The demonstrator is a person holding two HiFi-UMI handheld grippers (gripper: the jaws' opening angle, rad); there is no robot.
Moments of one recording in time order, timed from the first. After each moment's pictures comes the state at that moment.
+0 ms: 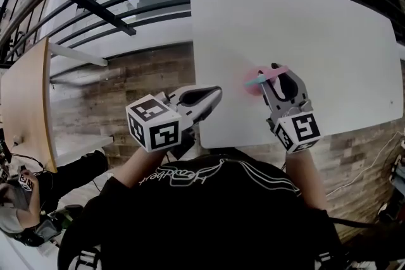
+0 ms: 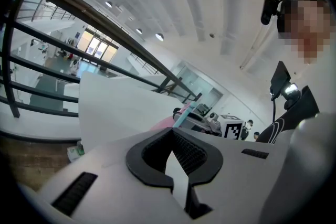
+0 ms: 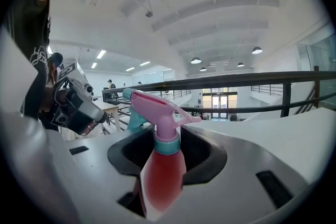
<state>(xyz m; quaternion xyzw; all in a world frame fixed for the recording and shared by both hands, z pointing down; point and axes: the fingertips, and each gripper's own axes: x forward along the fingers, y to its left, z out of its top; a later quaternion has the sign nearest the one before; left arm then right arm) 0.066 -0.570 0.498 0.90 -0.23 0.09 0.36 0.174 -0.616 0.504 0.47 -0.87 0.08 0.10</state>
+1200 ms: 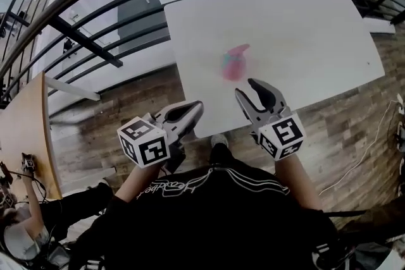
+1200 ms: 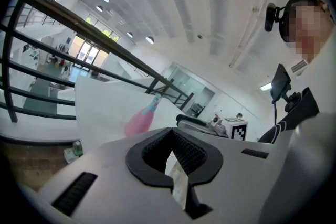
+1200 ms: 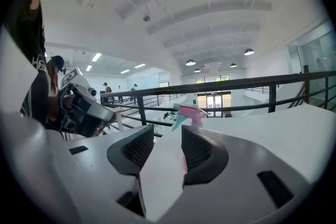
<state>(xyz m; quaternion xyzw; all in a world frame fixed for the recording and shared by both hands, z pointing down) 0.045 -0.450 0.454 0.92 -0.21 0.07 0.33 0.153 -0.471 0.460 0.49 -0.86 0.09 0.09</state>
